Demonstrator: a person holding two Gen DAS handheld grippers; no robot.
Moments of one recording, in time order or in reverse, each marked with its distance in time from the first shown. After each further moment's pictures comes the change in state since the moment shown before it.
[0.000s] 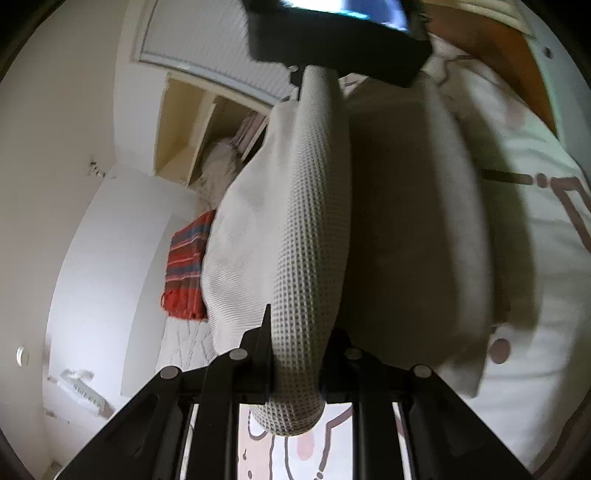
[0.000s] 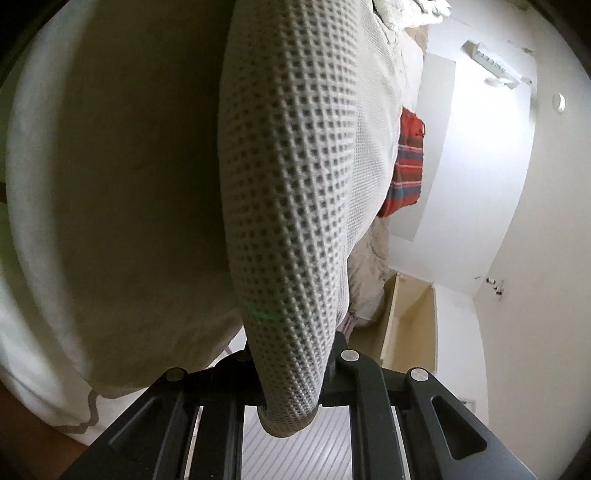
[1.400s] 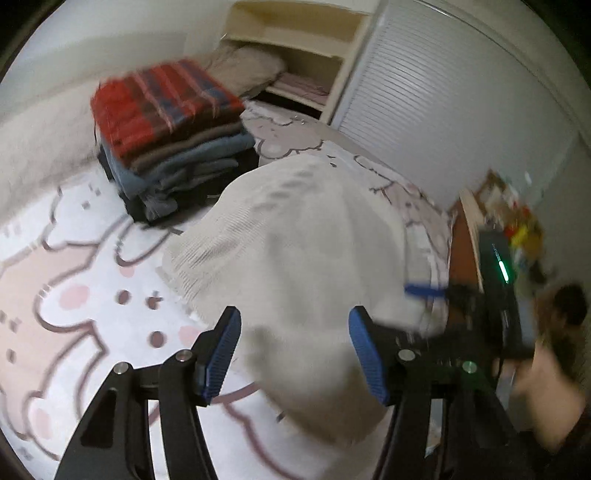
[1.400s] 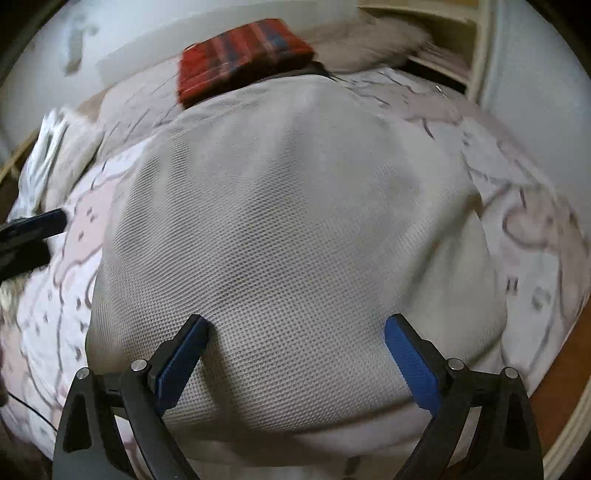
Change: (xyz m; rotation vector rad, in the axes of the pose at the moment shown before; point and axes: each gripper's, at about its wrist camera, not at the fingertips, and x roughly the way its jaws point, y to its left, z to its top) left arm 0.080 0.165 -0.070 -1.167 0.105 -0.815; right arm -0.016 -0.029 0.053 1.712 0.195 0.814
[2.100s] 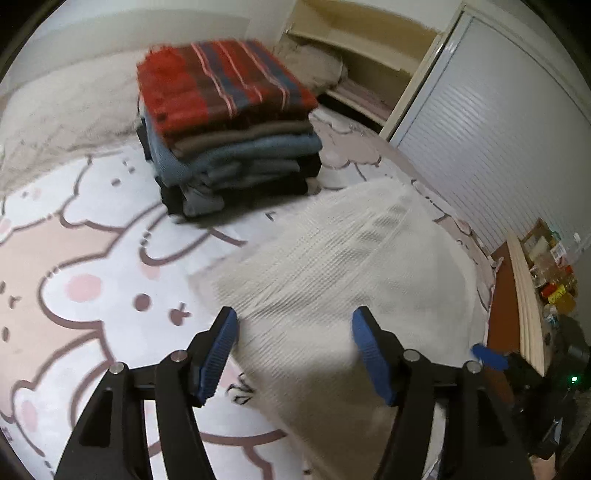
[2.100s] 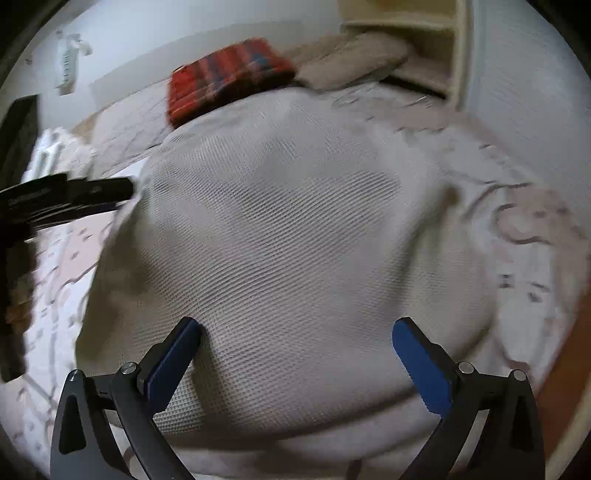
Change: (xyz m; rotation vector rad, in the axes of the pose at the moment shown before) left arm 0.012 0.041 0.021 -0.103 -0.058 0.150; right arm -0.010 0.004 -0.013 0.043 -0.118 -0.087
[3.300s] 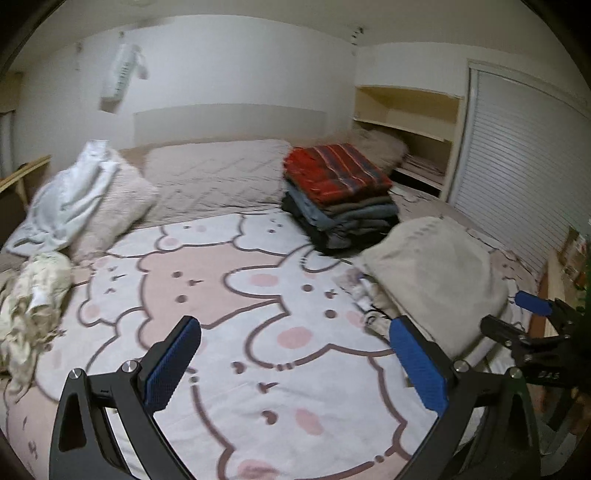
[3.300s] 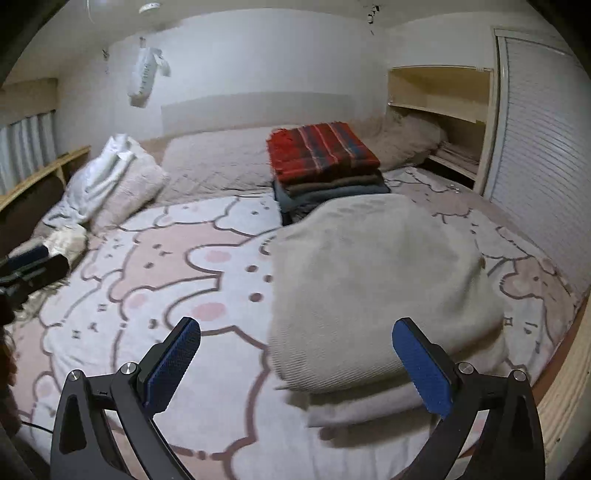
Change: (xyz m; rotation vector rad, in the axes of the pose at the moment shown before) left arm -0.229 0.042 -0.159 -0.009 -0.350 0.373; right arm -0.124 0.122 -0.047 -0.139 -0.229 0.117
